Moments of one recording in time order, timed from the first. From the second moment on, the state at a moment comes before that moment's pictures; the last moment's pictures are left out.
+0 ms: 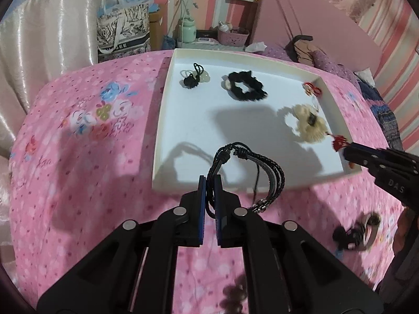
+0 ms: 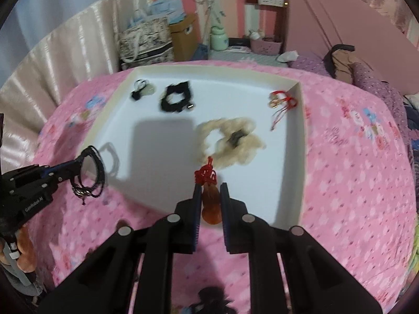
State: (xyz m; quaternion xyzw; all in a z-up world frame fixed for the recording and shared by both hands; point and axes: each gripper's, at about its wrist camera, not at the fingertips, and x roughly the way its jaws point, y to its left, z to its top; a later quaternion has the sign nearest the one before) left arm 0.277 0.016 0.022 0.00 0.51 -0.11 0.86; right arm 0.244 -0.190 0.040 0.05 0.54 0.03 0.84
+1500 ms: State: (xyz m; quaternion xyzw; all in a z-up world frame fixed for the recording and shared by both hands) left arm 0.351 -0.013 0.042 0.00 0.47 -0.09 0.88; right arm 0.302 -0.245 0.031 0.07 0.51 -0.01 0.86
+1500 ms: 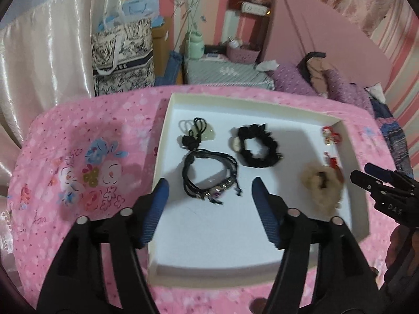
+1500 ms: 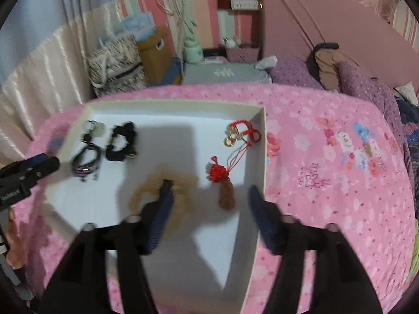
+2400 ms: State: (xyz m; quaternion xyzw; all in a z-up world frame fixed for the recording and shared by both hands) left arm 0.180 -0.028 0.045 0.03 0.49 -0.09 0.87; right arm 0.131 -0.224 0.067 0.01 0.51 -0.05 0.86
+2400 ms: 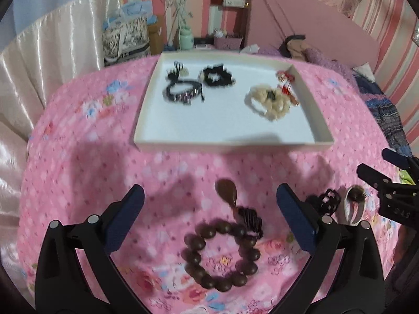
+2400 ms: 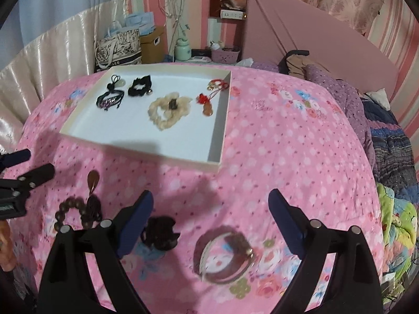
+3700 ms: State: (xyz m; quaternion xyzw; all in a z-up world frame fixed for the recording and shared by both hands) left arm 0.178 -0.051 -0.015 0.03 0.54 -0.10 0.83; right arm 0.119 -0.206 0.017 0.07 0.56 -0.01 0.83
